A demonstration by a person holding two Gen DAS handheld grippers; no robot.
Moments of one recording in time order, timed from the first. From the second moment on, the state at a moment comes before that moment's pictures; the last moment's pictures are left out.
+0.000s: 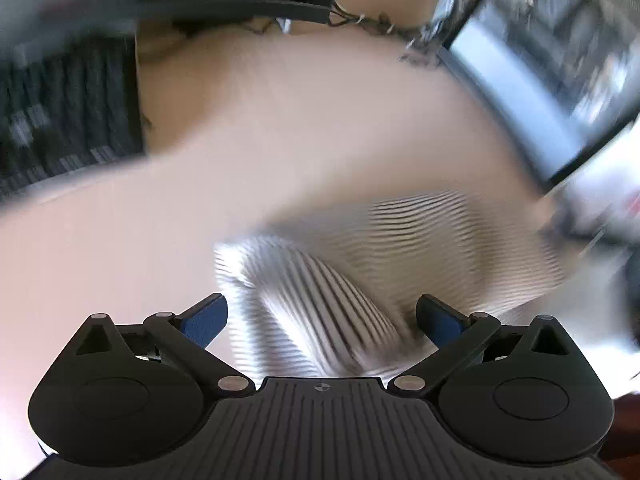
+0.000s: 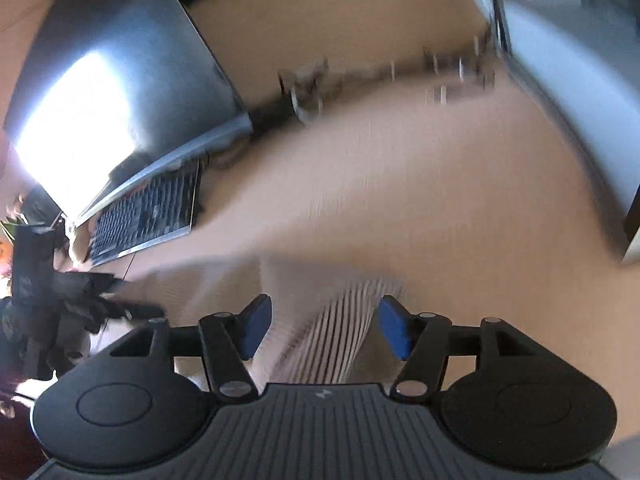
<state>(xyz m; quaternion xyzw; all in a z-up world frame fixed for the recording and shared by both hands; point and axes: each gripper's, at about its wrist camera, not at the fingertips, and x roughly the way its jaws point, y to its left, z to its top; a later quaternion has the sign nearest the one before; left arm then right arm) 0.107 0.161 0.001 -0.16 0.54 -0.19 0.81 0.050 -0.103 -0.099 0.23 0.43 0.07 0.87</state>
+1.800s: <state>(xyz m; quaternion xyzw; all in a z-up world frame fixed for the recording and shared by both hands) 0.060 0.077 -0.003 0.15 0.42 -0.24 0.86 0.042 -0.041 -0.058 -0.14 0.33 0.00 0.93</state>
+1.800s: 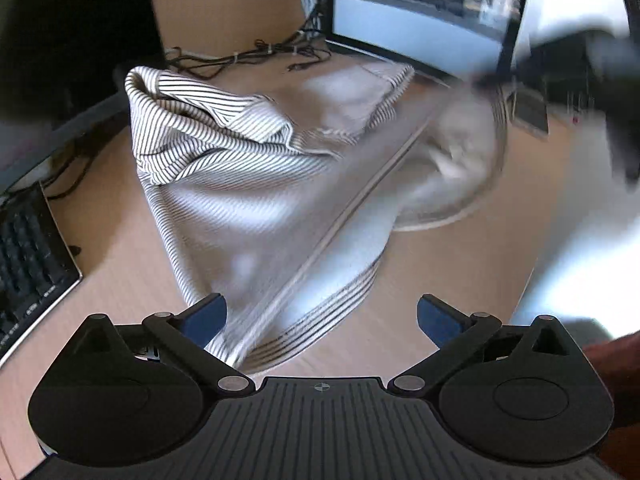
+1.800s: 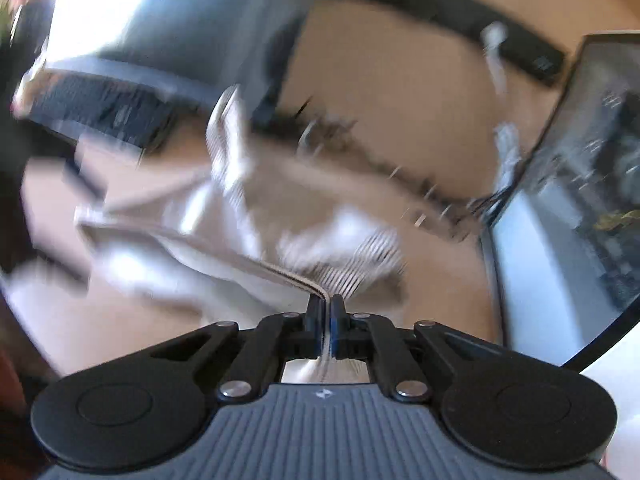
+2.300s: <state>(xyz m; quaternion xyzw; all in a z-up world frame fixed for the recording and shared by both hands) 0.103 0.152 -0.002 0.02 0.42 -0.03 0.91 -0.001 -0.041 -0.144 -0.03 0.37 -0.12 0.92</state>
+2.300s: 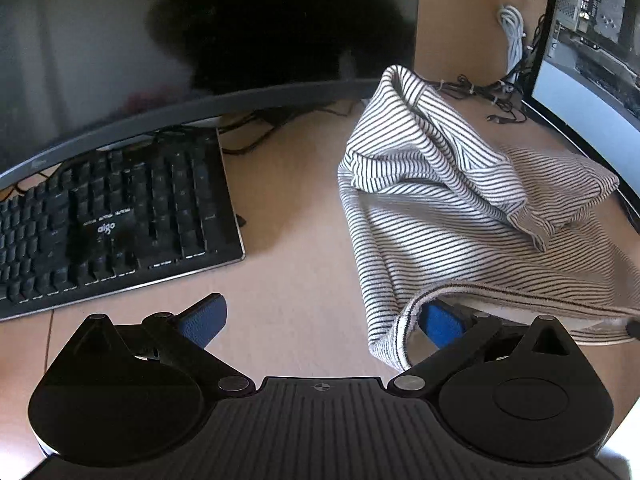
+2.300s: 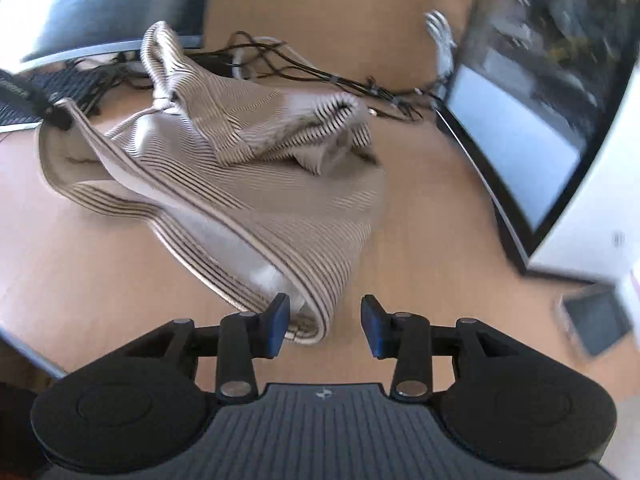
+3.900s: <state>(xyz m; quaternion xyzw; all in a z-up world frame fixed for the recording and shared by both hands) 0.270 0.121 -0.001 -0.18 0.50 -0.06 0.85 0.173 -0.126 -0.134 0.28 0.40 -0.06 0.87</state>
